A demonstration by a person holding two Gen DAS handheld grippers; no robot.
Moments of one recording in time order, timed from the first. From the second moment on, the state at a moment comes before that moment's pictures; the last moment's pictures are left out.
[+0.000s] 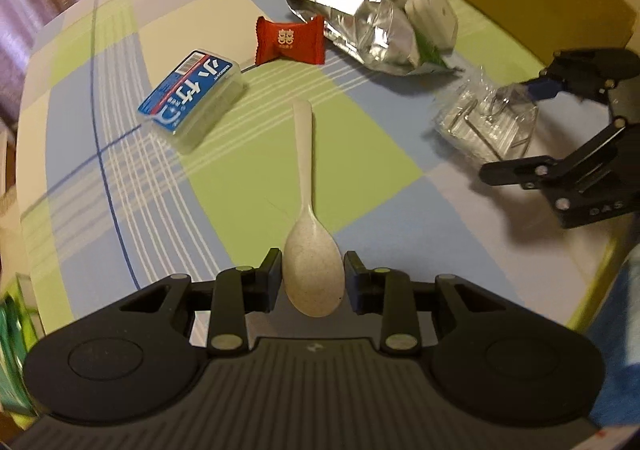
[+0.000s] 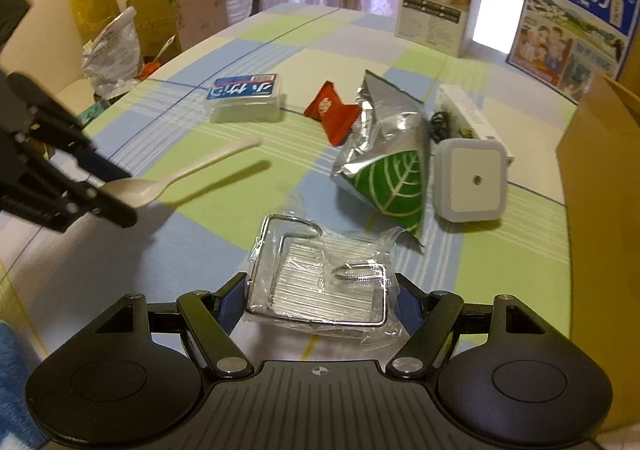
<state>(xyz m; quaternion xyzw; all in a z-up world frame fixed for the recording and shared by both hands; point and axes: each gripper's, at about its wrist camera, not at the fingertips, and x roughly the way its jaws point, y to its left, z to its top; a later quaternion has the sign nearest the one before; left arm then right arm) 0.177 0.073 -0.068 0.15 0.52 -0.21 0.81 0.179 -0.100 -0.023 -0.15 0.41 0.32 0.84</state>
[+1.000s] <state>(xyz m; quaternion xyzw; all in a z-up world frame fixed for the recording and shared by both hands) 0.070 -0.041 0.027 0.04 0.41 -0.20 0.89 0.116 -0.246 0.085 -0.04 0.36 0.21 0.91</state>
